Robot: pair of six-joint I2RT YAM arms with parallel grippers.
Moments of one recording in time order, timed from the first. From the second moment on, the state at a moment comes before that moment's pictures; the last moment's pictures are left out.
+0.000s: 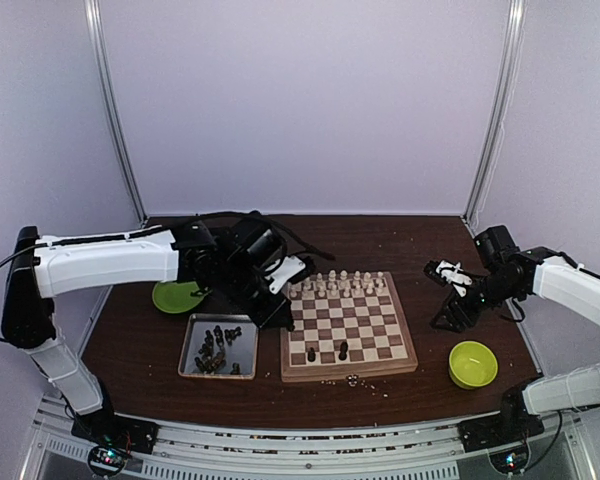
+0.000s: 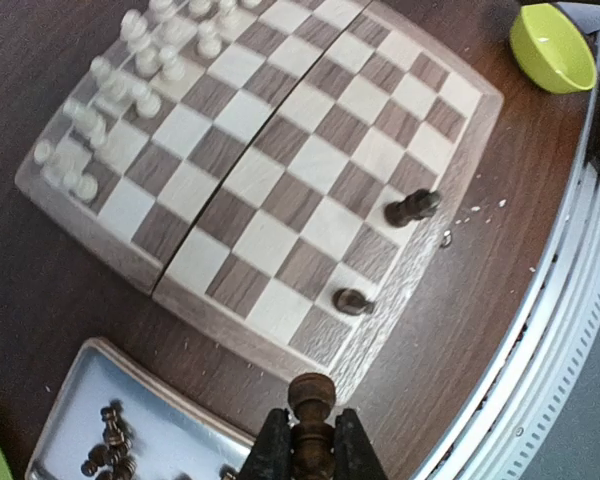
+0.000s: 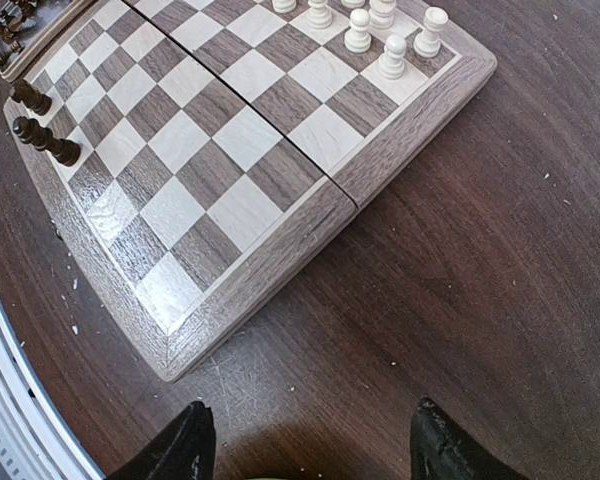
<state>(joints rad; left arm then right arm) -0.99 1.66 1.34 -0.72 0.13 -0.12 0.23 1.16 0.78 -0.73 -0.38 -0.53</state>
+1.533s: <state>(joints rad) -1.14 2.04 1.66 -0.78 0.08 0.04 0.23 1.16 0.78 -0.74 -0.38 -0.53</state>
